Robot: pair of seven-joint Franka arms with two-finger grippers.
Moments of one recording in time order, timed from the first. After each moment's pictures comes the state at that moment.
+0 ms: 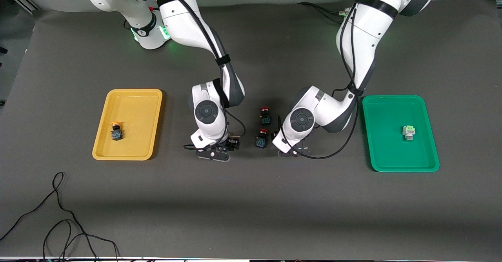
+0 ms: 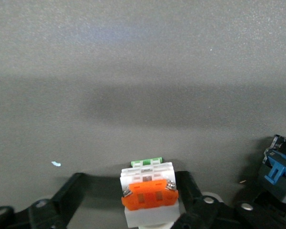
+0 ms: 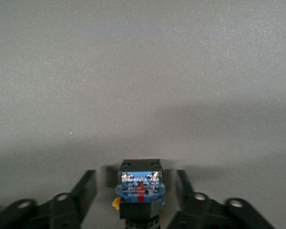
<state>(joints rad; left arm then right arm) -0.44 0.77 -0.18 -1.63 0.03 2.30 -0.69 1.11 0.90 -0.64 -1.59 0.61 2.32 0.45</state>
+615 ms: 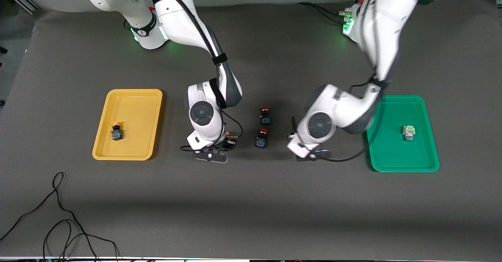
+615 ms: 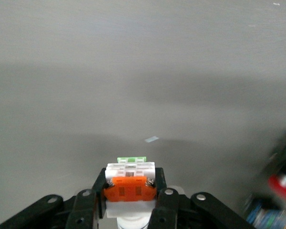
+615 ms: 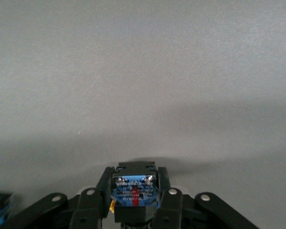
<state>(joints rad) -0.32 0.61 -0.17 -1.59 0.04 1.95 -0.56 1.09 0.84 -0.66 -1.57 0.61 2.22 0.41</state>
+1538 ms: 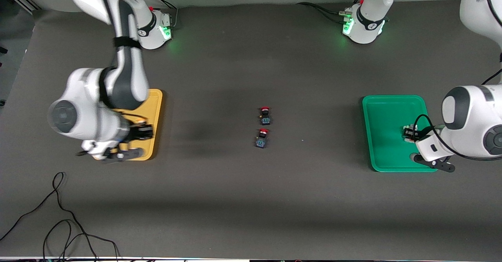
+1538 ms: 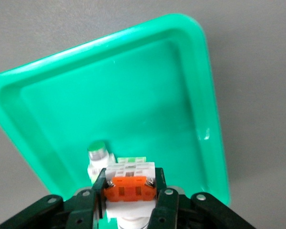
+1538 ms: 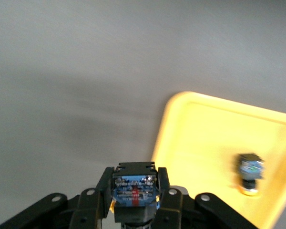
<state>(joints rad) 0.22 0.48 -0.16 -1.78 0.11 1.99 0.33 1.02 0.54 -1.05 -1.78 0.50 1.84 -0.37</state>
